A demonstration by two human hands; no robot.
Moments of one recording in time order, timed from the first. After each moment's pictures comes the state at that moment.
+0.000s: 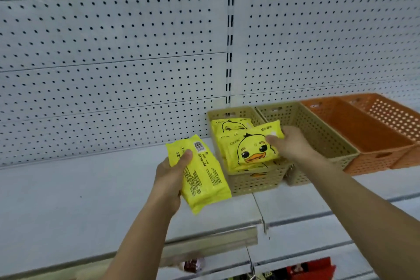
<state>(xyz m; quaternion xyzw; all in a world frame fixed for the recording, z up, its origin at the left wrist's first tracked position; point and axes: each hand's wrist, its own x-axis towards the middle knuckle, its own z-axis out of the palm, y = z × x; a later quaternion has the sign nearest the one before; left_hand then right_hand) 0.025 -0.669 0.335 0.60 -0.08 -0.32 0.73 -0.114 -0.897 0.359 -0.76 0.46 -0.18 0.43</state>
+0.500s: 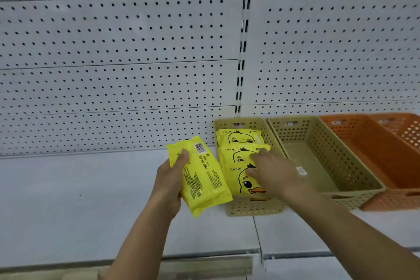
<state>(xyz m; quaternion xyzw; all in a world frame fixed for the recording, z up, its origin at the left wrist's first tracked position) 0.034 -0.708 0.344 0.60 -0.03 -0.28 0.75 -0.078 -0.901 0.337 -0.97 0.22 0.05 -0.07</state>
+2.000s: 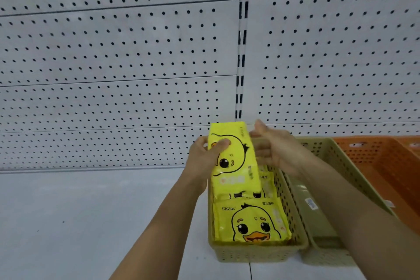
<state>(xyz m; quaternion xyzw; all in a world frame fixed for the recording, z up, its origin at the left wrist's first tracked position) 0.078 -0.839 0.368 0.66 -0.14 -0.27 0.69 -0.019 -0.994 0.392 -0.67 0.25 -0.08 0.70</state>
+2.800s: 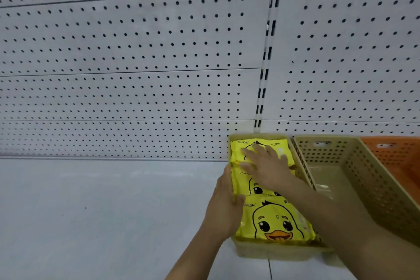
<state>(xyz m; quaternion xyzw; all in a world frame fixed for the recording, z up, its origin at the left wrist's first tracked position) 0.038 -0.796 0.287 0.83 -0.28 -0.20 0.45 0.027 -0.966 0.302 -0.97 0.21 0.04 0.11</state>
